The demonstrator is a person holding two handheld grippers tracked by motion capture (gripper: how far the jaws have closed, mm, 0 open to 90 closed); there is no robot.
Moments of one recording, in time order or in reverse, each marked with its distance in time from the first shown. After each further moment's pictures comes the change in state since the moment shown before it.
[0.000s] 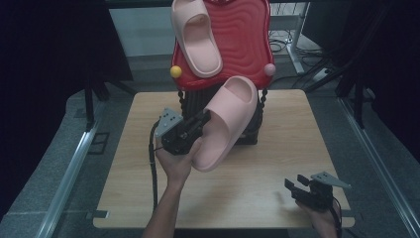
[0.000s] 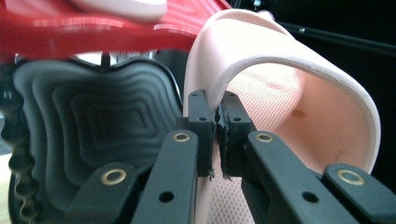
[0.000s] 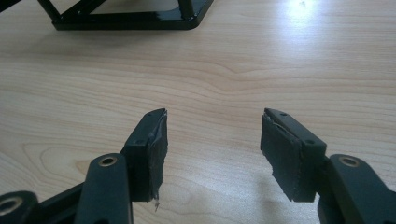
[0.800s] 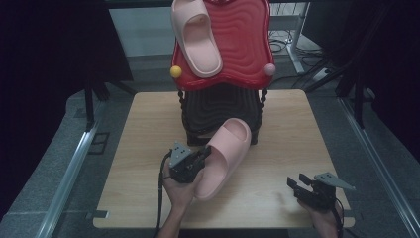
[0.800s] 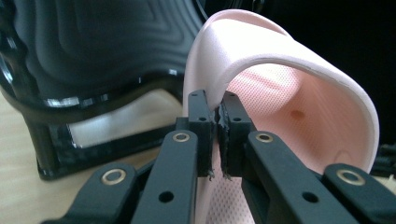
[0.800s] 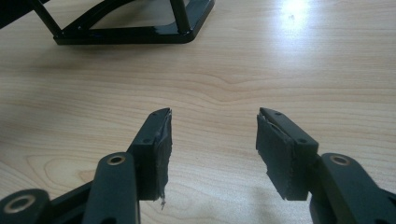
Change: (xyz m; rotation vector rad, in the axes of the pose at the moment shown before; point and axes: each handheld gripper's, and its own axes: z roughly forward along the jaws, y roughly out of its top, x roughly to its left) left arm 0.009 -0.103 -0.003 0.176 0.045 -0.026; right arm 0.000 0.003 -0.008 -0.040 -0.016 0.022
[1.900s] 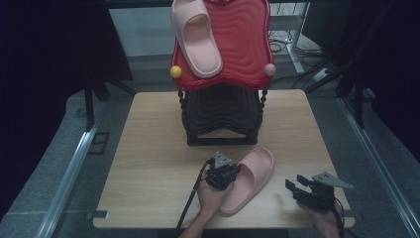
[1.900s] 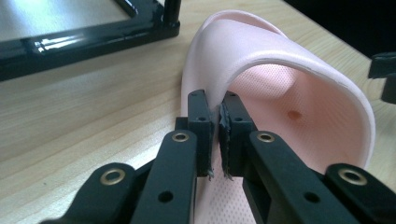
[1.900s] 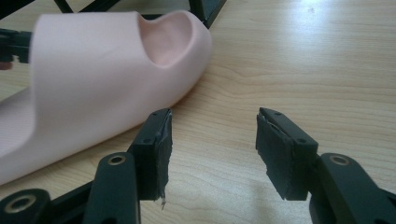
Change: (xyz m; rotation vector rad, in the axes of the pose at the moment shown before) left arm -0.041 -0.066 0.089 0.305 -0.091 0.022; right arm 0.001 0.000 0.000 0.033 0.038 -0.041
